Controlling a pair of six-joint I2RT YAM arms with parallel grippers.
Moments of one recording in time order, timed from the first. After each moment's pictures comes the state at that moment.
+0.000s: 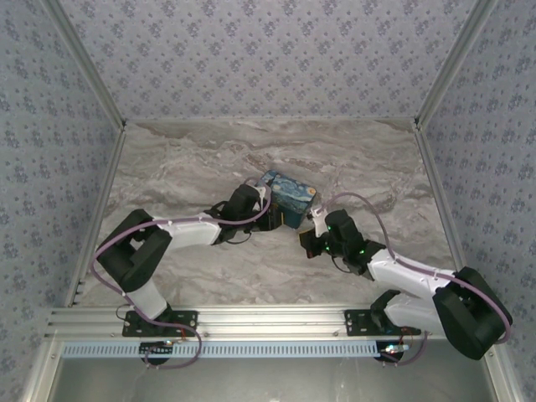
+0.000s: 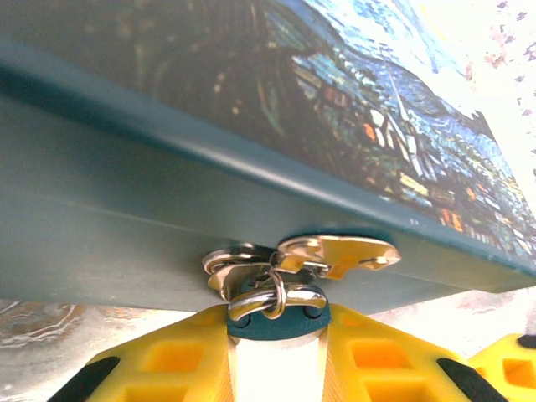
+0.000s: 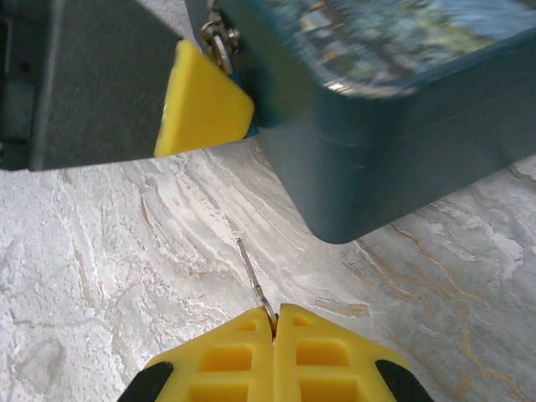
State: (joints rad) left arm -0.78 1.67 0.82 0.17 0.24 -0.76; right arm 0.66 1.13 0.37 0.13 -0.18 0.27
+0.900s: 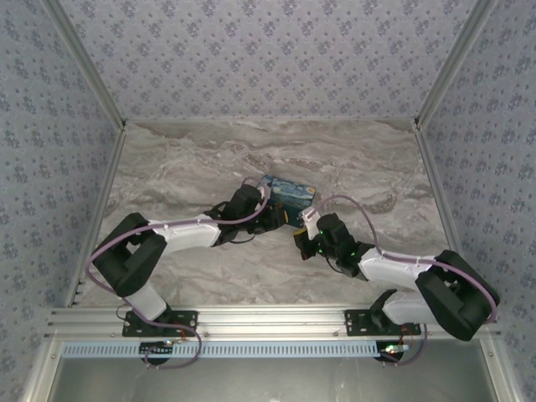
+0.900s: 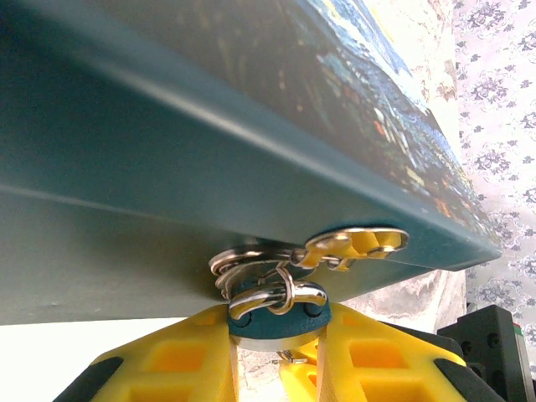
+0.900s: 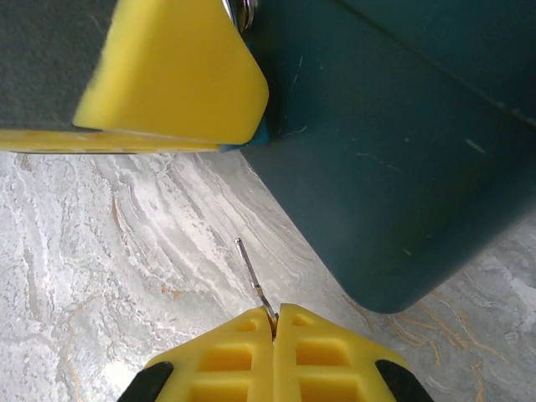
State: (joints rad) left arm -0.81 1.64 0.83 0.17 0.26 -0.98; right arm 0.71 1.26 0.35 0.30 -0.09 0.19
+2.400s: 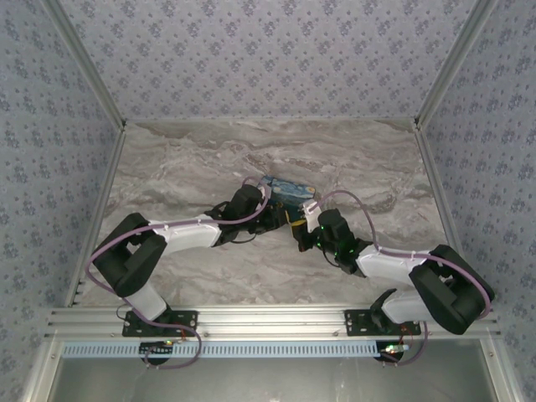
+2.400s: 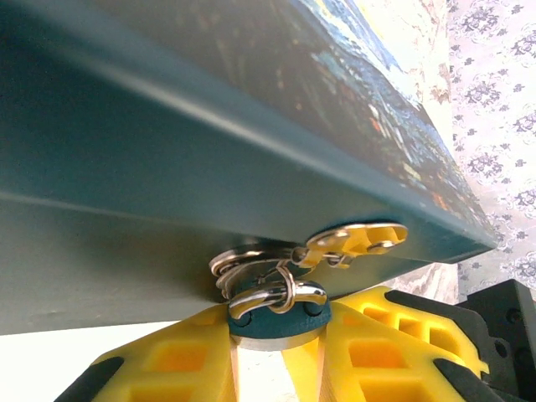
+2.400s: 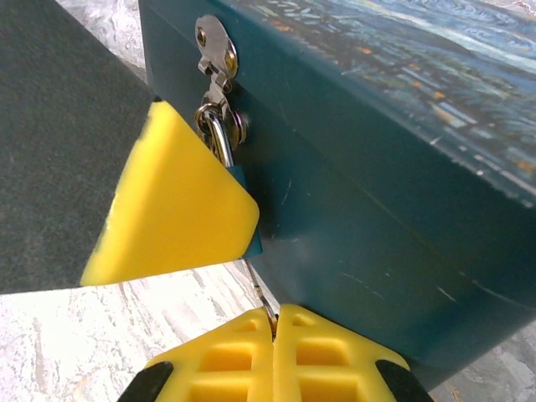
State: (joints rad) left arm -0.82 1.64 0.84 0.17 0.26 -1.00; right arm 0.68 1.31 0.37 0.43 -0.10 0.22
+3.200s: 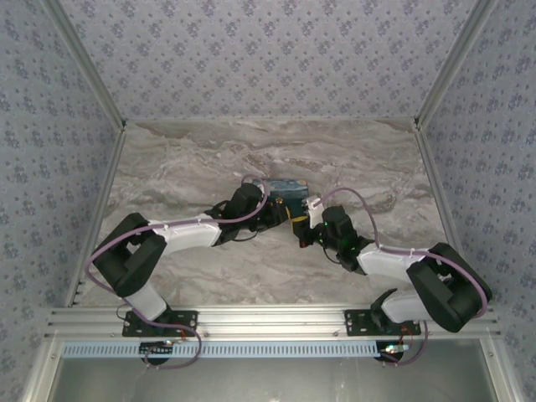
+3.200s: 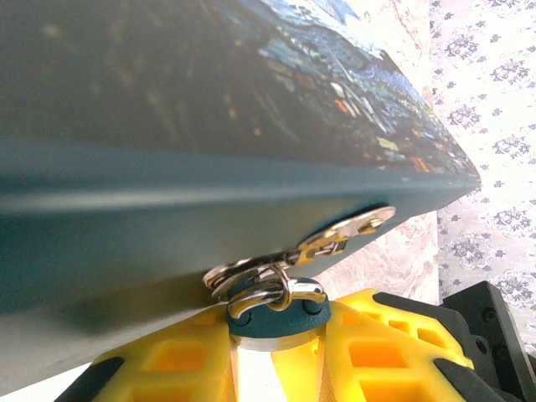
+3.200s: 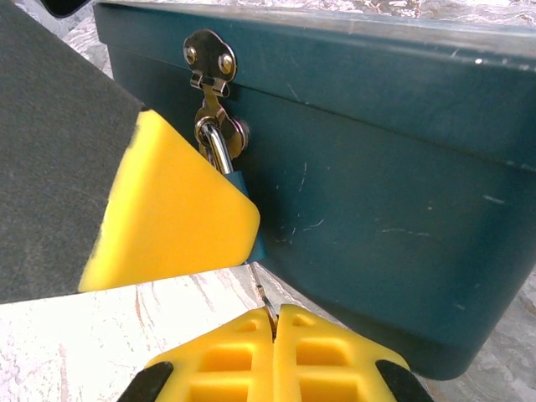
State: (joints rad) left arm -0.82 1.64 0.84 0.20 0.25 -1.05; right arm 0.63 1.33 0.37 0.50 -0.18 0.26
